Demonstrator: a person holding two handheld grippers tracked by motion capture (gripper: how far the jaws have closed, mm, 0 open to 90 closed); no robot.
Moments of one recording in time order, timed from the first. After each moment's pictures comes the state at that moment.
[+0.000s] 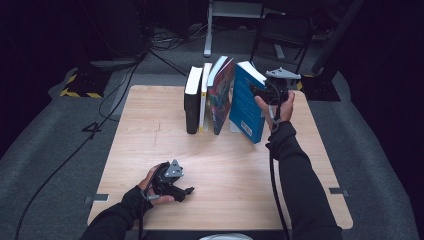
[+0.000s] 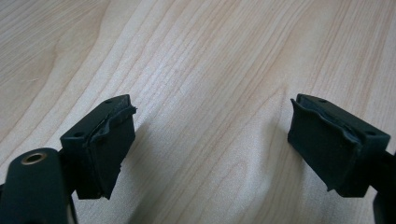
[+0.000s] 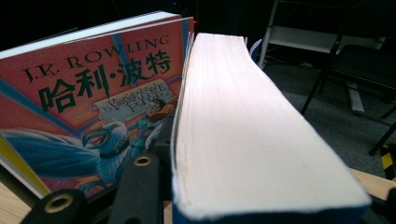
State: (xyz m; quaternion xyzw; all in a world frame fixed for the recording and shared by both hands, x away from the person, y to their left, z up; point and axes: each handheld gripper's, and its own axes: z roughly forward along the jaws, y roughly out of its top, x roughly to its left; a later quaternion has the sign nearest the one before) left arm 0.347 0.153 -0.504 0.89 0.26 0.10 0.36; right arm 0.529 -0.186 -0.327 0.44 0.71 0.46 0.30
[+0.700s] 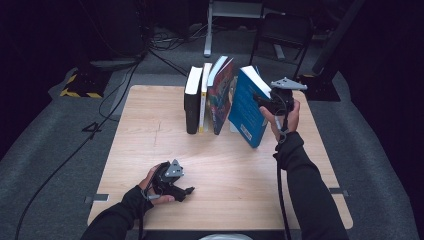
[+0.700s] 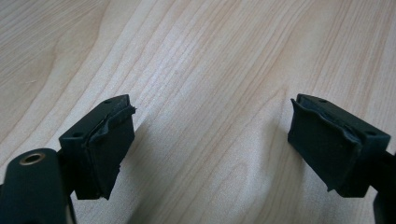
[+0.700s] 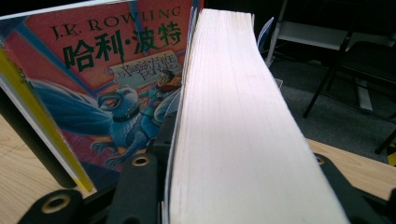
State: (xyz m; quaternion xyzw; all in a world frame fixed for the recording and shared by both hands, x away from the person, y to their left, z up) left arm 0.348 0.153 -0.505 0.89 0.26 0.10 0.36; right arm 0.503 -0.200 -0.338 0.43 0.72 0.46 0.29
